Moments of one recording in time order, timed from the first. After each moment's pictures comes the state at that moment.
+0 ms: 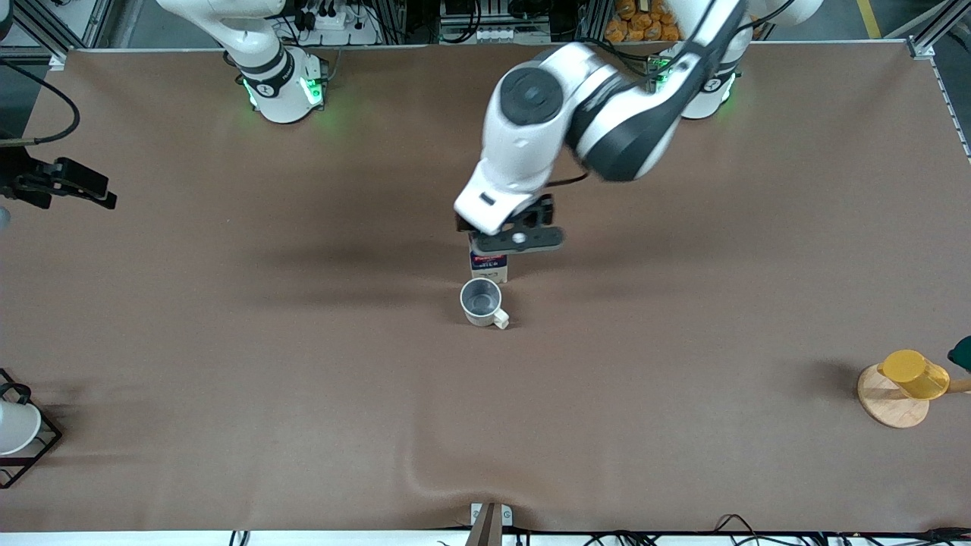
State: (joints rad) left arm -0.55 0.44 -0.20 -1.32 0.03 1.84 -0.90; right arm -0.05 0.02 -0.02 -1.54 0.01 1.48 -0.05
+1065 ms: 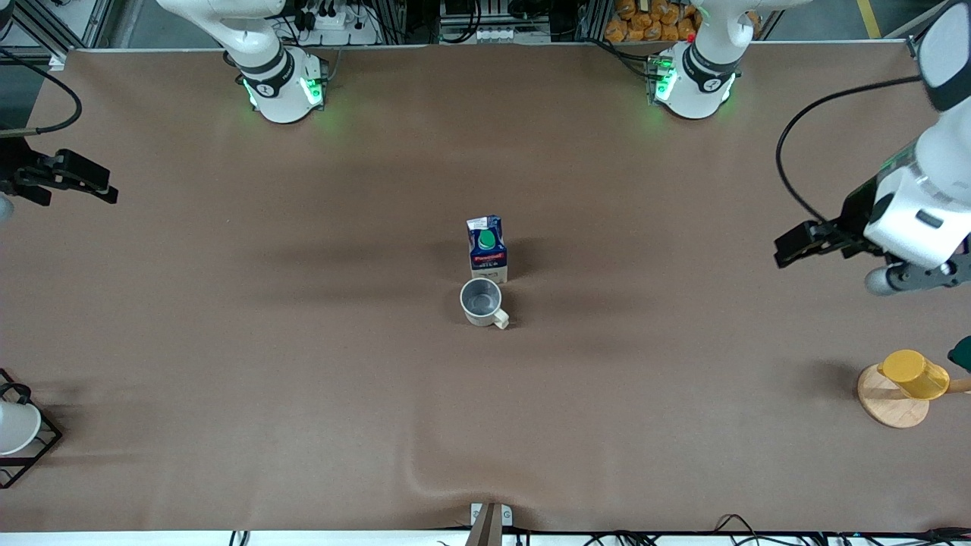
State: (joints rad) left arm 0.03 0.19 -0.19 -1.34 0.03 1.55 -0.27; right arm -0.05 0.01 0.00 -1.54 0.01 1.48 -0.07
